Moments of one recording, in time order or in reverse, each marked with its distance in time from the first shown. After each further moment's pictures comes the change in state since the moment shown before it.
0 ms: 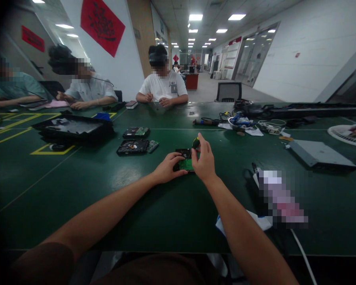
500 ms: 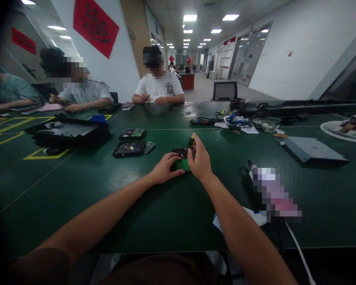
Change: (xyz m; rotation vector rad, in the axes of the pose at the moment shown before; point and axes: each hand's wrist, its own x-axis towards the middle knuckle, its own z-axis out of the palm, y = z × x) left_hand 0.002 0.003 0.001 0.008 -0.006 -0.010; right_hand -0.001 0.004 -0.001 0.032 -0.062 0.039
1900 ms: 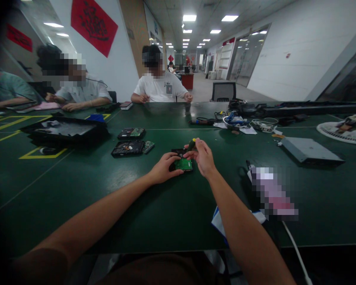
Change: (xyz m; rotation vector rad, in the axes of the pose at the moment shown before) left_hand -0.001 -0.004 0.002 -0.016 -0.004 0.007; right_hand 0.015 -0.011 -0.011 1.028 -0.093 0.635
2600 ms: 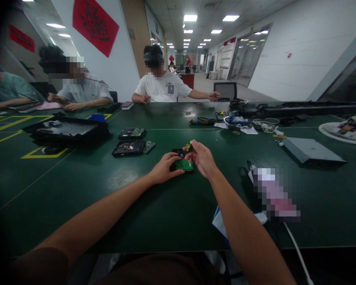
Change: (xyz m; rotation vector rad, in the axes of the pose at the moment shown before) left_hand 0.000 0.000 0.000 0.015 0.004 0.009; right_hand -0.003 -0.007 0.002 0.075 -0.101 0.129
